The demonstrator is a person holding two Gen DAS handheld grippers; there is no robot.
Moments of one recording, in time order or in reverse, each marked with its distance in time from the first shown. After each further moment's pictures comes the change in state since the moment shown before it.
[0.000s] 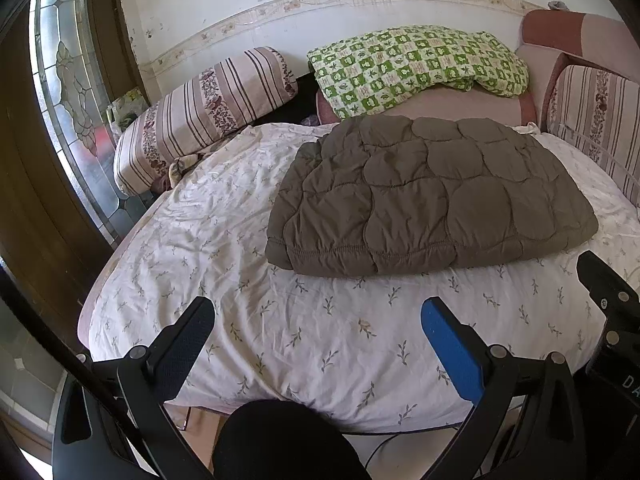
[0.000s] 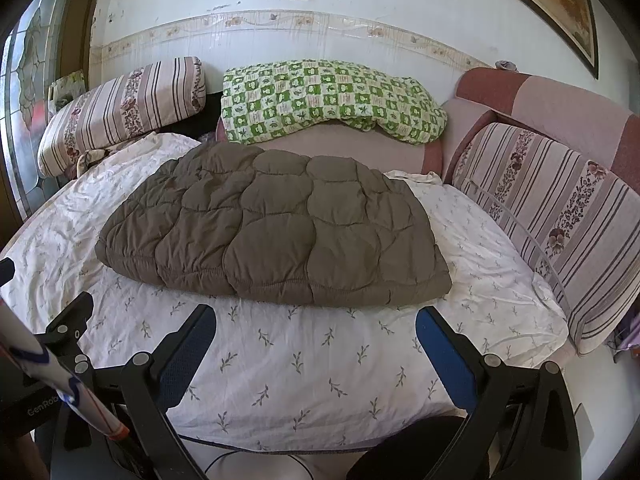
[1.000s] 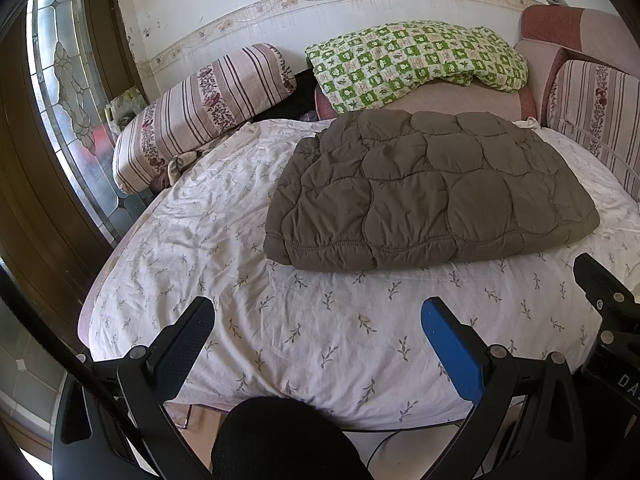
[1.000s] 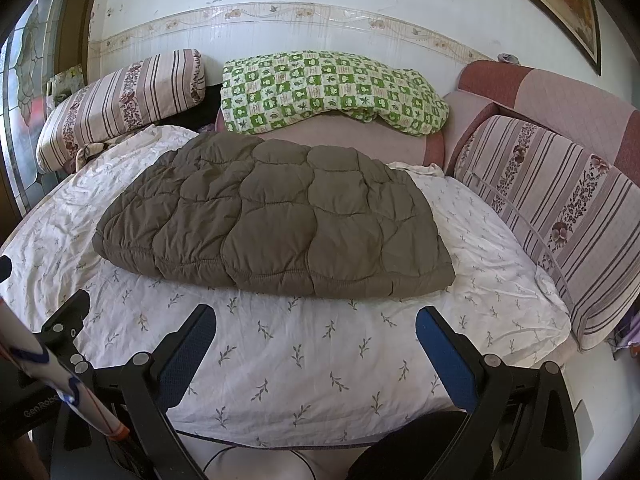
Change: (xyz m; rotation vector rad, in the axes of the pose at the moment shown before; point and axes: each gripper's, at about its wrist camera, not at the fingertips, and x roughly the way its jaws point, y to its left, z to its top) left arm 0.003 0.002 -0.004 0.007 0.011 -0.005; right arm 0.007 0.001 -0.005 0.003 0.024 0.002
